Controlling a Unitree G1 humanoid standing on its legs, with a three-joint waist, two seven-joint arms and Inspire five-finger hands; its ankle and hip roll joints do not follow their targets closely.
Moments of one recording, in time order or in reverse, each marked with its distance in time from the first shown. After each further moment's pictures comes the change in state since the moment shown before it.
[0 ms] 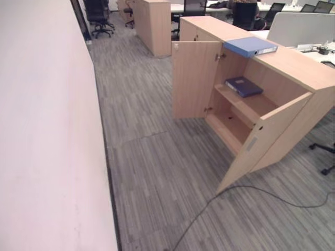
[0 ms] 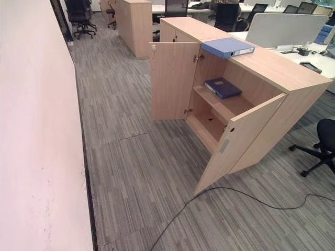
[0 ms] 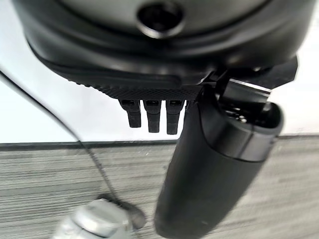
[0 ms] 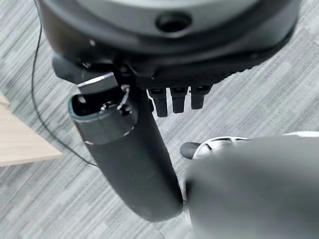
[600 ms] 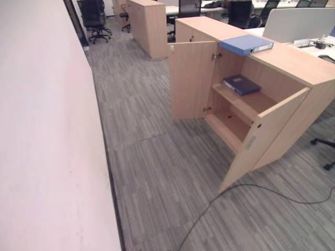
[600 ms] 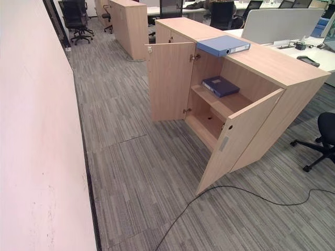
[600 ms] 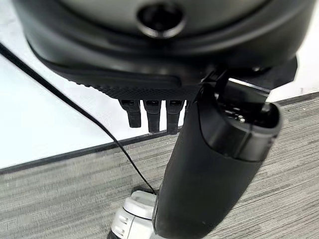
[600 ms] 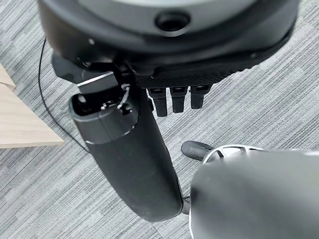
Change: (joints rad) left arm 0.005 0.003 -0.079 0.094 0.166 0.042 -0.115; right arm -0.009 -0.049 0.030 0.001 -0.110 0.014 0.040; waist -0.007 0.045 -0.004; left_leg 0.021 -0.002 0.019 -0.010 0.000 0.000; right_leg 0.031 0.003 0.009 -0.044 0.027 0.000
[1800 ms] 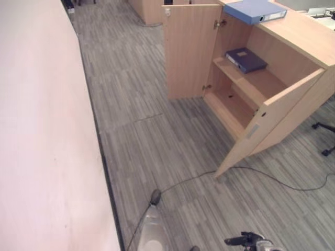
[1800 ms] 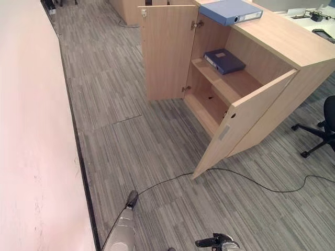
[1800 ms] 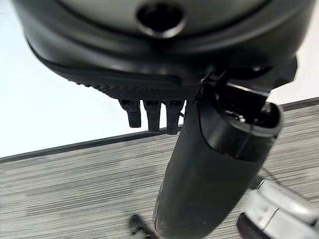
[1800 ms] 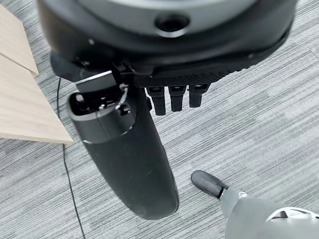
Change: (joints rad) left arm -0.012 -0.031 0.132 0.063 -0.065 -0.002 -0.001; right arm -0.154 -0.056 0.058 0.023 -0.129 0.018 -0.011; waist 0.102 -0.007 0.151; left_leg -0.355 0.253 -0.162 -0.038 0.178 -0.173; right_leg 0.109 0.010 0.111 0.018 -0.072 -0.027
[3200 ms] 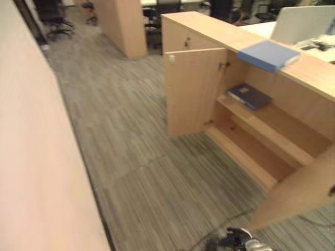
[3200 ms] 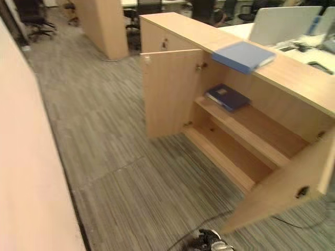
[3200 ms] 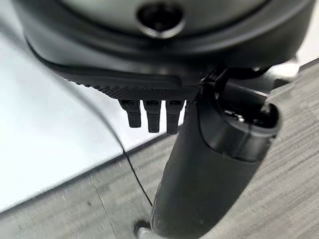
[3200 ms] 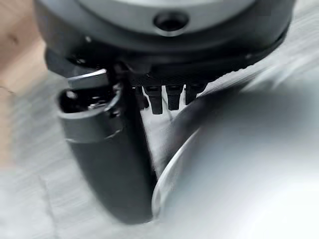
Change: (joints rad) left arm -0.019 0.087 -0.046 -0.025 0.085 0.001 -0.001; right arm 0.020 0.080 0.056 -0.175 -0.026 -0.024 0.034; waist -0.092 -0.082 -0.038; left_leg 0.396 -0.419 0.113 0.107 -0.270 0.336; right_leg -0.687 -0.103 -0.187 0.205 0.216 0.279
